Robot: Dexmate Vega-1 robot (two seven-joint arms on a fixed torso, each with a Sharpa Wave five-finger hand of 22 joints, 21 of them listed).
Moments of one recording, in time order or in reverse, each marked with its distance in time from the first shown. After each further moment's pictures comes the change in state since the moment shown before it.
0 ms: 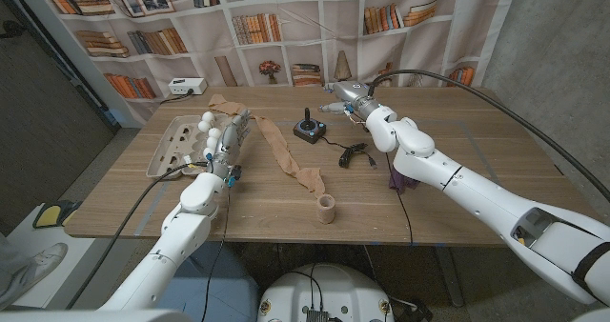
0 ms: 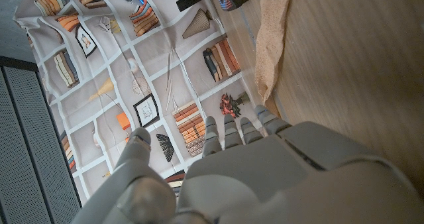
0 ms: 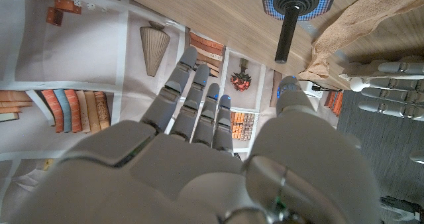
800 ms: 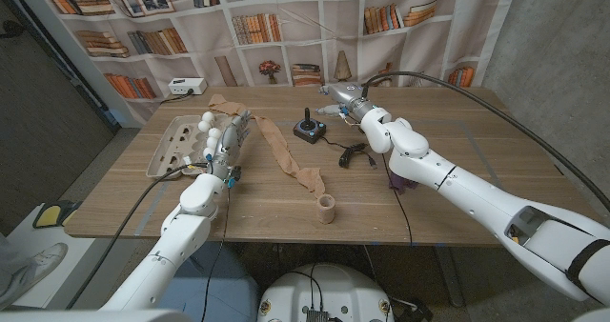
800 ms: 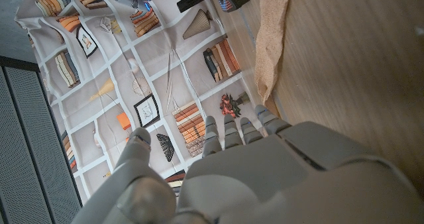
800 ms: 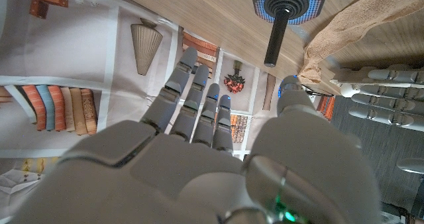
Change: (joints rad) left arm 0.004 0.001 -0.001 -0.001 0.000 -0.004 -0.001; left_hand 0.004 0.004 0.000 0.000 0.000 0.000 0.000 0.000 0.000 0.000 0.000 0.000 0.000 0.000 0.000 0.000 0.000 0.000 0.000 0.000 0.000; right arm 0.016 0.026 -0.020 0.026 -0.031 0.011 0.010; right_hand 0.004 0.004 -0.006 -0.006 0.000 0.000 0.000 -0.006 0.000 -0.004 -0.004 0.000 0.003 -0.007 0.000 -0.012 0.002 -0.009 0.002 0.005 0.000
